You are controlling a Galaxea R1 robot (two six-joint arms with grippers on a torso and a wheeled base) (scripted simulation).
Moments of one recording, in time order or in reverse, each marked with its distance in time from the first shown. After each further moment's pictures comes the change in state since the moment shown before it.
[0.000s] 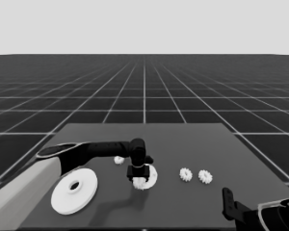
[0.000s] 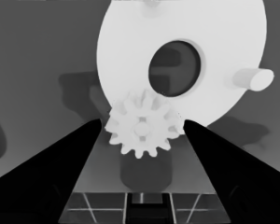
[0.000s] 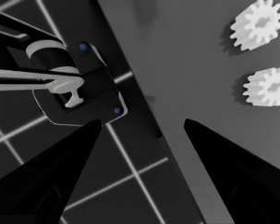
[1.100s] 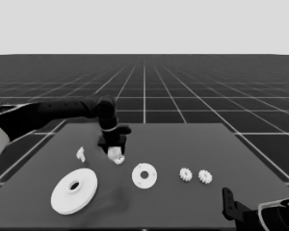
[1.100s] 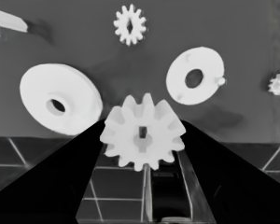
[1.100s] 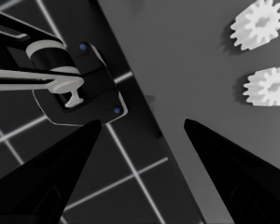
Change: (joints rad) left arm -0.407 -0.290 0.201 -0.404 0.041 0.069; right arm 0.000 0.000 0.000 0.000 0.000 0.000
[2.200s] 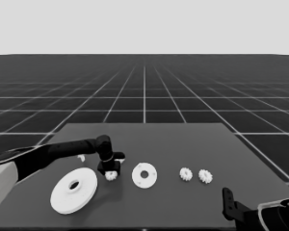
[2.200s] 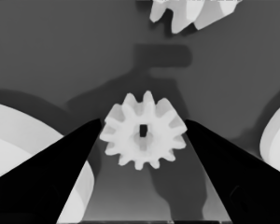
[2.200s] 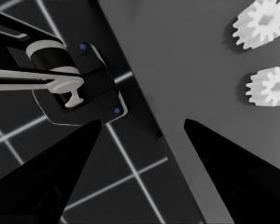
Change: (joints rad) left arm 0.410 -0.044 -0.199 0.375 -0.157 0.249; right arm 0.000 0.000 0.000 0.000 0.000 0.000
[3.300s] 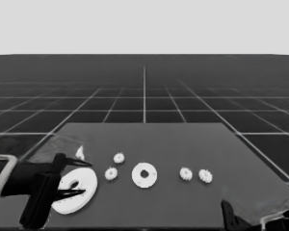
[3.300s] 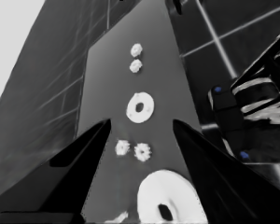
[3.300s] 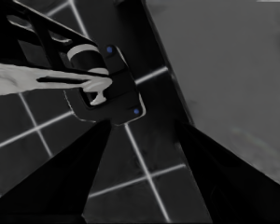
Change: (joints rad) left arm -0.466 -0.867 1.131 -0.094 -0.696 1.506; right arm -0.048 0.014 0.056 0.075 0.023 -0.003
